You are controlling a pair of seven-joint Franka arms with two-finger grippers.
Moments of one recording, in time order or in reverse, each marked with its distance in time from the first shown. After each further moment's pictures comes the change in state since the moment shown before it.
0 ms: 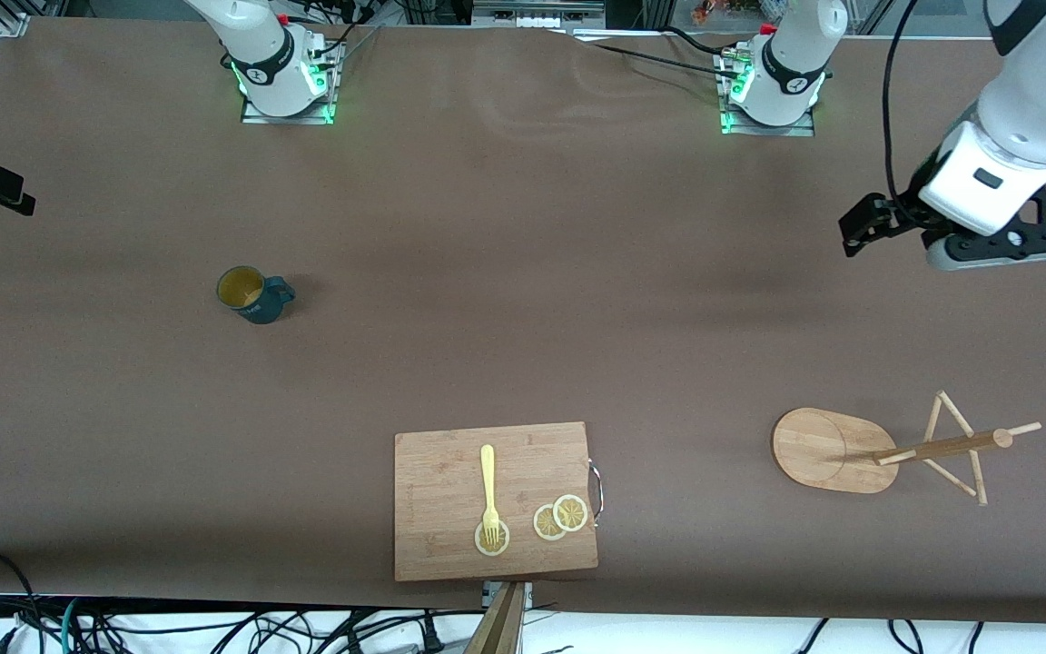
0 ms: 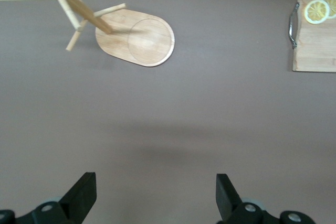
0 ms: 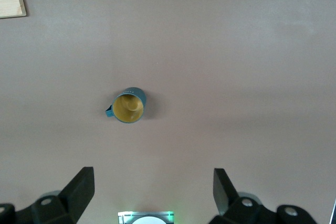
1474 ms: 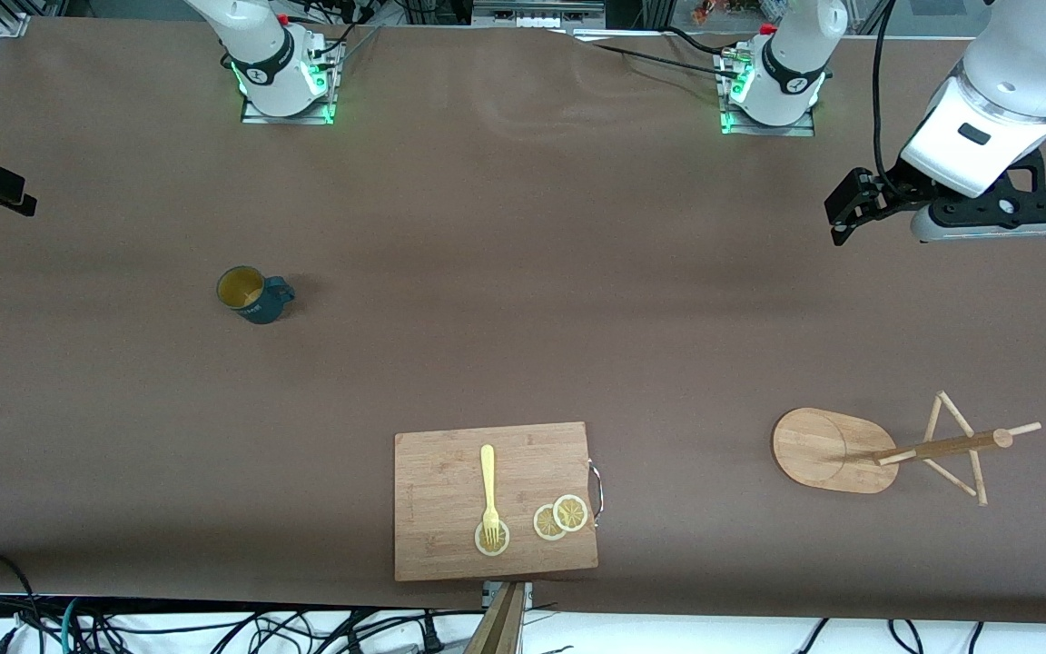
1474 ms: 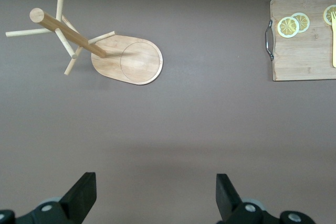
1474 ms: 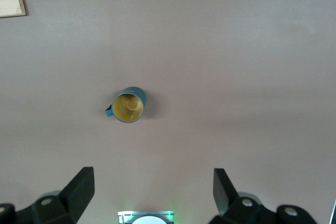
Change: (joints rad) left arm -0.001 -0.003 -0.038 0.074 0.032 -0.002 0.003; right arm 0.000 0.000 0.000 -0.002 0.000 0.000 0.000
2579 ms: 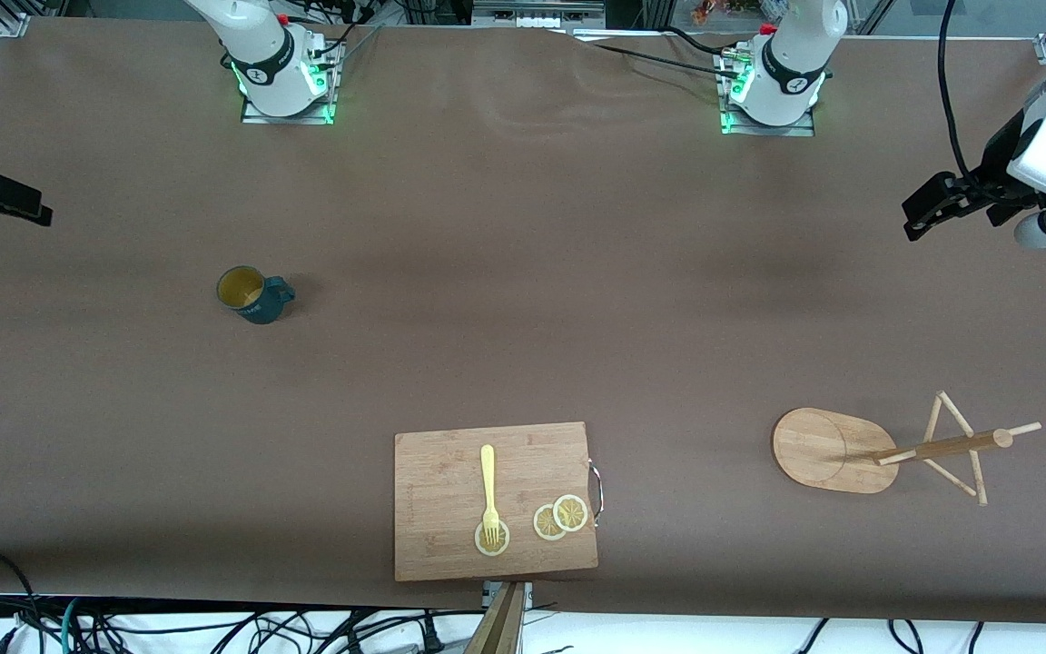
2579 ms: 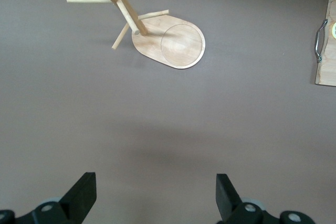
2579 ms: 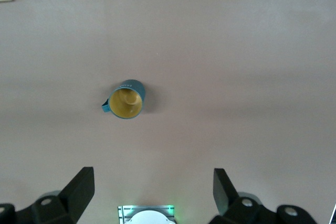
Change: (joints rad) left arm 0.127 -0.031 0.010 -0.019 0.000 -0.089 0.000; right arm 0.000 0.063 0.000 -0.017 0.000 -0.001 0.000
